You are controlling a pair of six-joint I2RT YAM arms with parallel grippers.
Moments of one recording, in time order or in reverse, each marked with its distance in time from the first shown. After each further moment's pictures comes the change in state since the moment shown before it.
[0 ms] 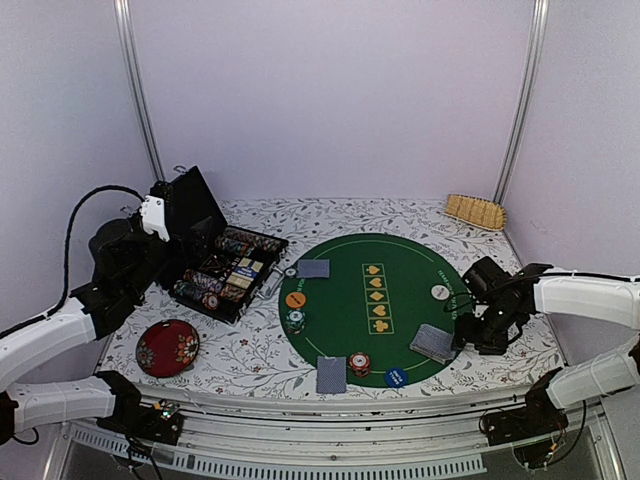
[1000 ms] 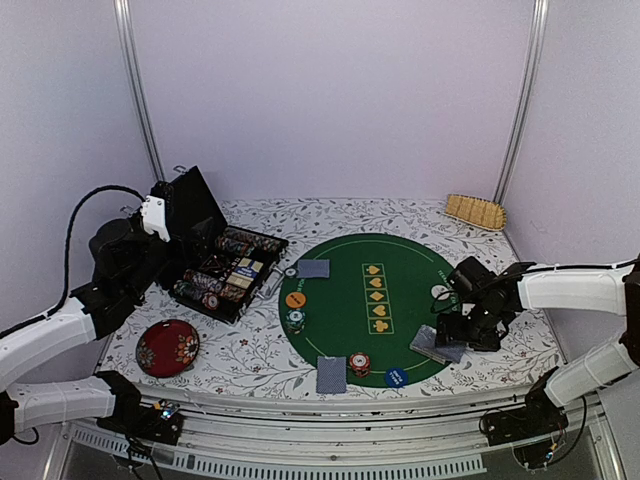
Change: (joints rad) left arm 0.000 0.001 0.000 -0.002 0.009 0.005; right arm 0.058 0.105 0.038 0.089 0.039 -0.004
